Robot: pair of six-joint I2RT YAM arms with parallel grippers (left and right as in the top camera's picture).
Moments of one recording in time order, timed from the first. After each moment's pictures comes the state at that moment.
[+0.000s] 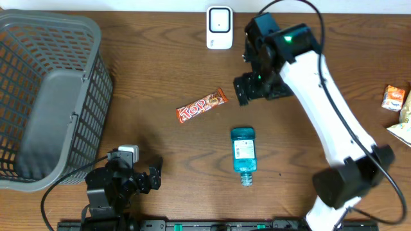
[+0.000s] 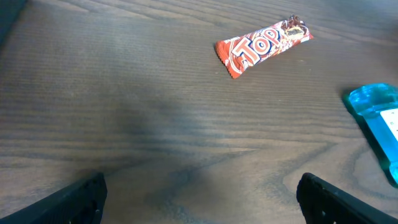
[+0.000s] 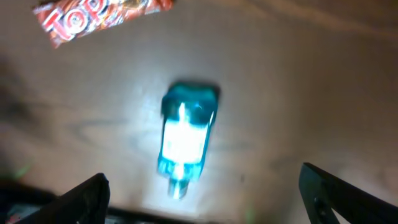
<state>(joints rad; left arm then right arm) 0.07 0.16 0.18 -0.67 0.36 -0.07 0.44 1.88 1.98 -1.59 -0.06 0.24</state>
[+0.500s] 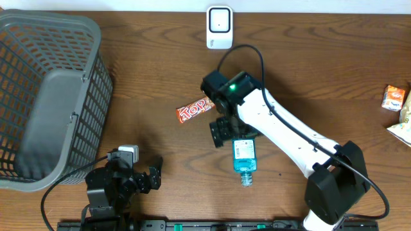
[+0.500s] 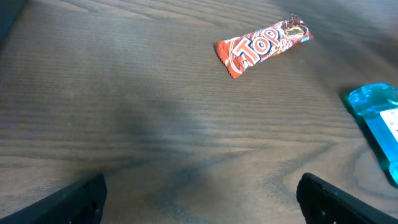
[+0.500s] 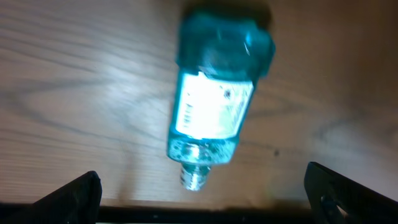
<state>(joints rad) 0.07 0.16 0.18 -0.66 0.36 -0.07 0.70 1.86 1.55 -1.40 0.04 0.50</state>
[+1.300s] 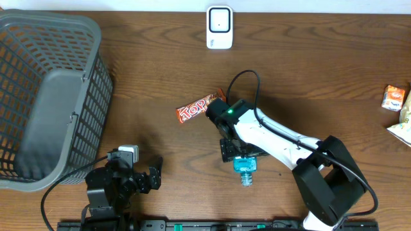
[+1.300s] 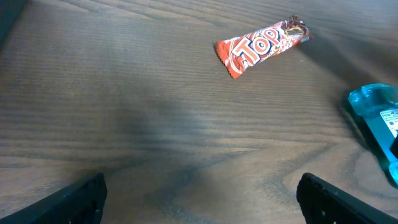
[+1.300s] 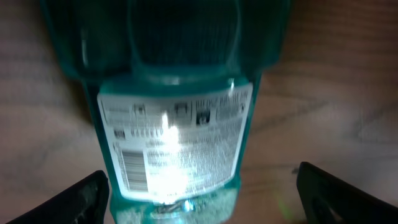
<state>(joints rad) 0.07 0.16 0.18 -0.66 0.36 -0.07 0.73 1.86 1.22 -1.13 0.13 0.66</state>
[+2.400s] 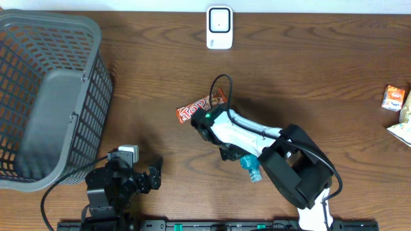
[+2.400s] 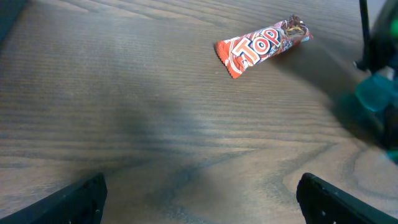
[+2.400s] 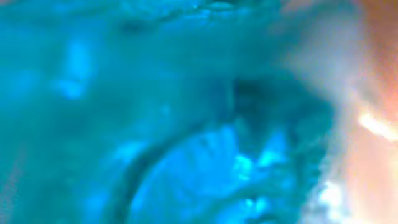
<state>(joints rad) 0.07 0.16 0.18 -0.66 0.36 -0.07 0.81 2.07 1.34 -1.18 0.30 0.61</state>
